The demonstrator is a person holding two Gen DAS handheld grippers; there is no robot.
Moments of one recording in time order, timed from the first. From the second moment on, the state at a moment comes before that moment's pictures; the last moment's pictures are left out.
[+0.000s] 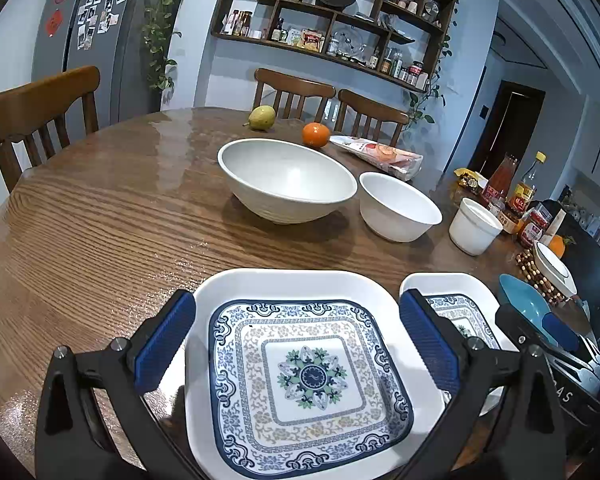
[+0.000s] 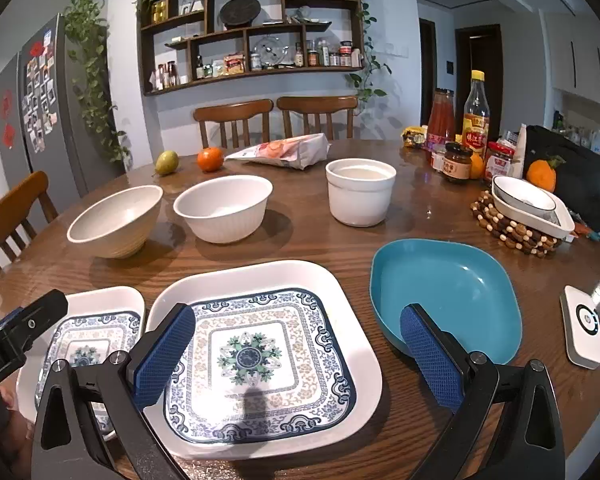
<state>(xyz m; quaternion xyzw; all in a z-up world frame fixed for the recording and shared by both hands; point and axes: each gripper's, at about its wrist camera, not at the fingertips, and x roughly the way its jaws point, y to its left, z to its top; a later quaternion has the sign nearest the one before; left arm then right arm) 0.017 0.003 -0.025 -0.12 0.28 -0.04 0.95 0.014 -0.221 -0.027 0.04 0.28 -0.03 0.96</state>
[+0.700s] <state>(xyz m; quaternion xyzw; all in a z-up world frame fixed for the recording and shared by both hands) 0.015 -0.004 -0.024 -0.12 0.28 -0.06 0.95 0.015 -0.216 -0.026 0.04 0.27 -0.03 0.96</state>
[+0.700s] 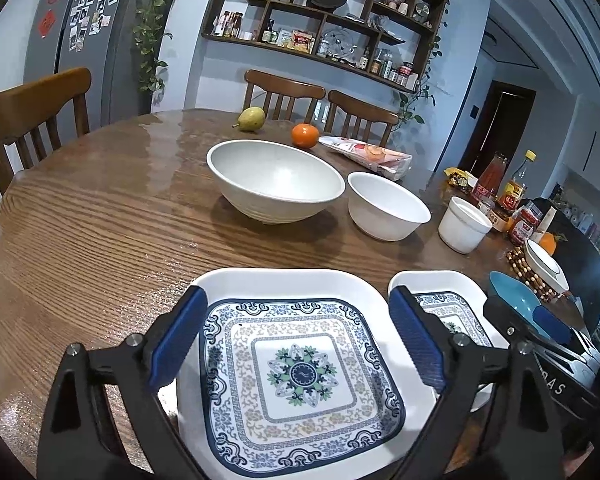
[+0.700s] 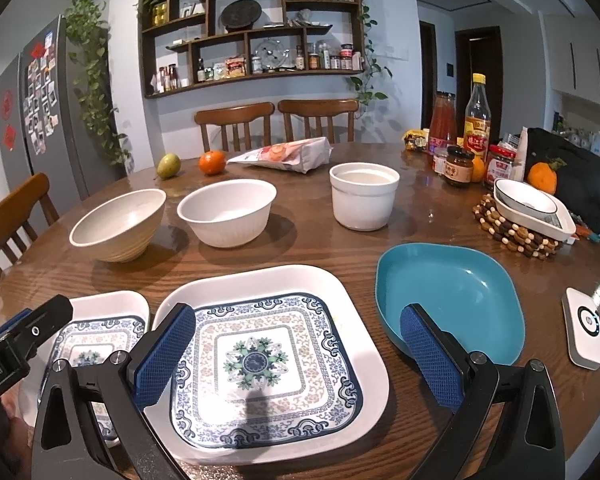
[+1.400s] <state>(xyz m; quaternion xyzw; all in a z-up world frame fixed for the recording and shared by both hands) 0.011 -0.001 -0.022 -0.13 0.26 -0.08 0.95 0.018 -0.214 -0.033 0.07 0.29 0.01 0.96</state>
